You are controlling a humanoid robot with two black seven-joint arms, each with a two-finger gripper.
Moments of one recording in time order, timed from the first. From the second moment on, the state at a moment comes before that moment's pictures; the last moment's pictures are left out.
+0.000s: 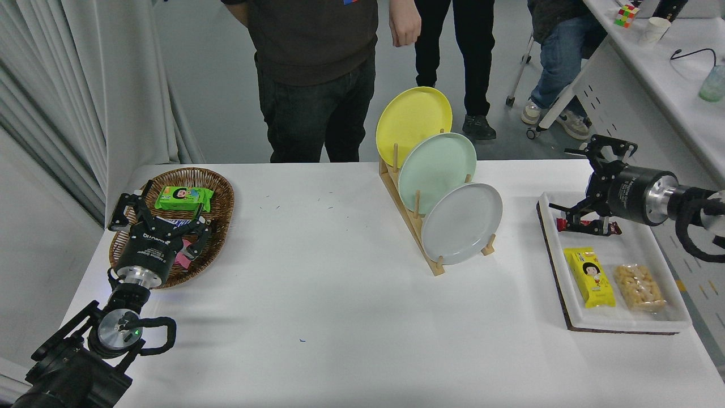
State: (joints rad) left arm -0.40 0.28 -1.19 -0.64 0.14 -0.56 -0.39; right arm 1.16 -0.83 -0.05 1.13 0.52 0.06 -0.15
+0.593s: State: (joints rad) left arm -0.40 0.28 -1.19 -0.64 0.14 -0.56 -0.39; right arm 1.25 -0.75 -0.10 1.17 0.52 0.00 -0.16
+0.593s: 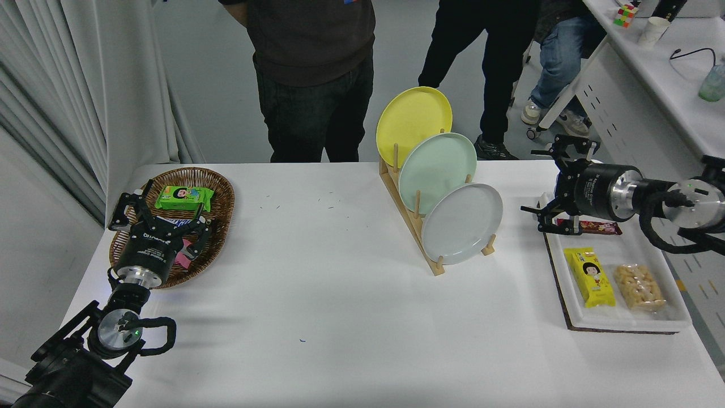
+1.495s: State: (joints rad) left arm -0.40 0.28 -1.19 -0.64 0.14 -0.56 -0.39; right arm 1.26 -0.65 -0.09 1.13 0.46 -0.07 -0.16
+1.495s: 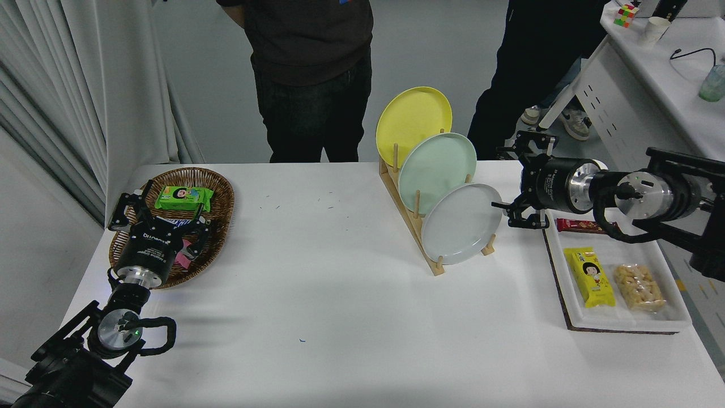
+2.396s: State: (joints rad) left arm -0.40 0.28 -1.19 -0.64 0.14 -0.56 -0.39; right arm 1.37 -0.60 -0.18 1.09 0.52 -0.03 -0.28
